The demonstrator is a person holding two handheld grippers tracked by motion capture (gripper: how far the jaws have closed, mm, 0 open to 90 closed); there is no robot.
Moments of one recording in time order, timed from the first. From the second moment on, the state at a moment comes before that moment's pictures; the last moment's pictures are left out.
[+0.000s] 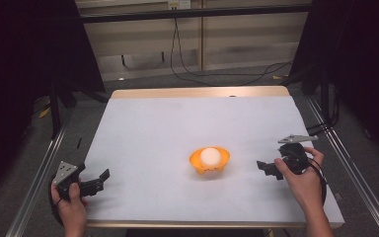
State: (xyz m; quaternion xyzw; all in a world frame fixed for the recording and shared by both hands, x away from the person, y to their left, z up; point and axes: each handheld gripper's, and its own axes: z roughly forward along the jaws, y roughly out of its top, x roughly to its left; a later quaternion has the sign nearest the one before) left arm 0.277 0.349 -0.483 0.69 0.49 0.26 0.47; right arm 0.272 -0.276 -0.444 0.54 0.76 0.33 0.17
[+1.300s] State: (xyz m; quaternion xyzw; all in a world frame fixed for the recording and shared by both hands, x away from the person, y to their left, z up) left arm 0.277 0.348 -0.483 0.69 0.49 0.26 0.47; right arm 0.206 -0.375 -0.475 0.60 0.69 0.35 0.21
